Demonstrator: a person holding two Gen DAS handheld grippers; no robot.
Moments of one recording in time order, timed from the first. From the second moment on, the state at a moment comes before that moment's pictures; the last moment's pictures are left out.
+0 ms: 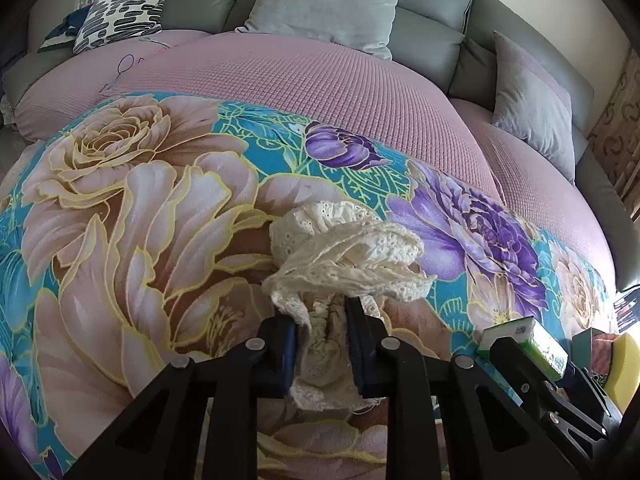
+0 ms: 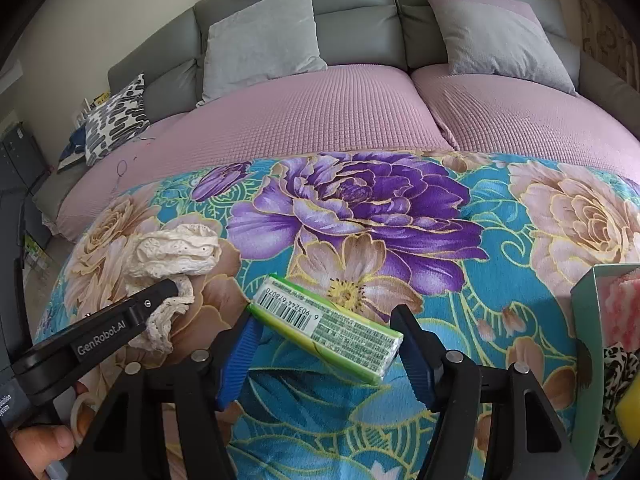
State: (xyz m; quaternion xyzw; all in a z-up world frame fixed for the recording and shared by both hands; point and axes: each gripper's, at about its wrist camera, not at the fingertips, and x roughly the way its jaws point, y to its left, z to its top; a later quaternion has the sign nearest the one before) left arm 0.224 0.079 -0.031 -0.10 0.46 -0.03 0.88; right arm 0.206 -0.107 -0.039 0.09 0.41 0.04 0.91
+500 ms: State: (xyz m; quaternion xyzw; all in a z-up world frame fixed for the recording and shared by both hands) left arm 0.184 0.078 -0.001 -0.11 0.44 -0.03 0.89; right arm 0.171 -0.124 -0.019 0.11 0.41 0.03 0.91
